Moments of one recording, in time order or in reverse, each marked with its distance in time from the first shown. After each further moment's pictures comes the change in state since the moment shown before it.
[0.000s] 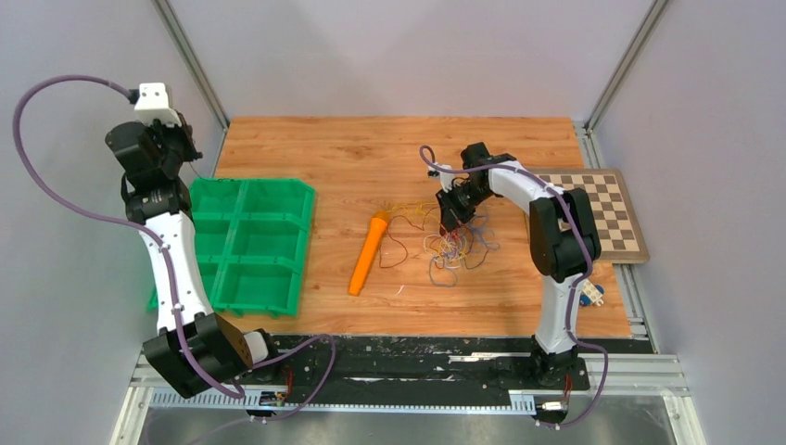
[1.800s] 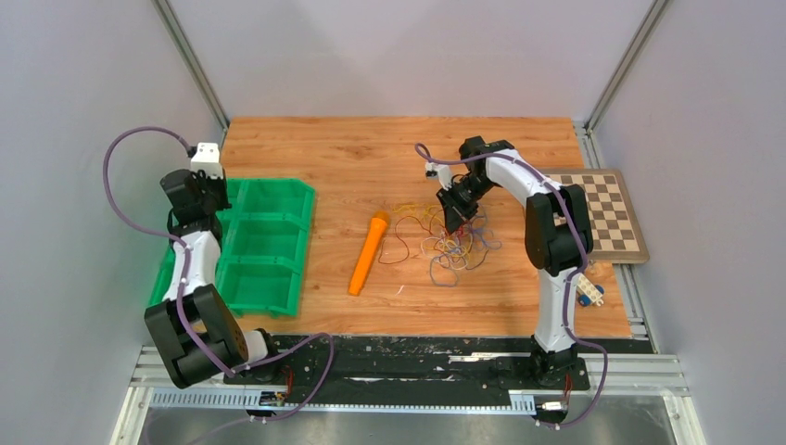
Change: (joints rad) left arm -0.023 0.056 -0.520 0.274 -0.065 0.209; right arm 0.000 0.069 0.193 -0.299 0.018 -0.149
